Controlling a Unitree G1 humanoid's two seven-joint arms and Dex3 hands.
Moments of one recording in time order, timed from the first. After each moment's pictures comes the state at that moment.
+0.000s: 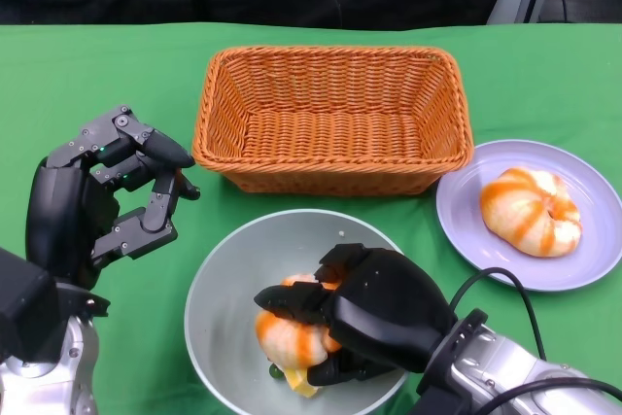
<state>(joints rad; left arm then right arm) -0.19 0.03 0.16 0.22 -0.17 -0.45 -0.21 -0.38 -0.21 0.73 0.33 -1.01 -0.29 -0.27</state>
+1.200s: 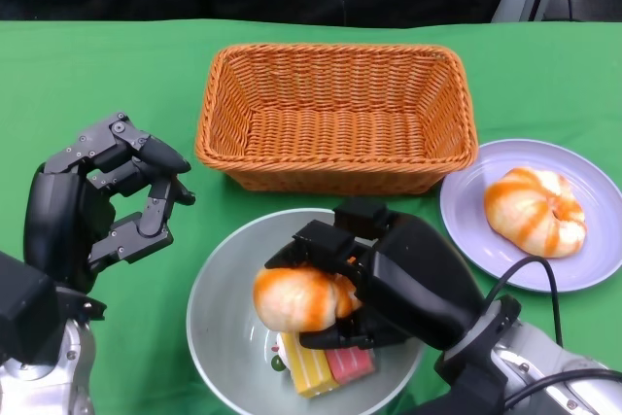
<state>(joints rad) -0.20 0.04 0.16 0.28 -0.18 -0.50 -0.22 -0.34 -0.21 0.57 0.28 -0.83 -0.49 -0.41</state>
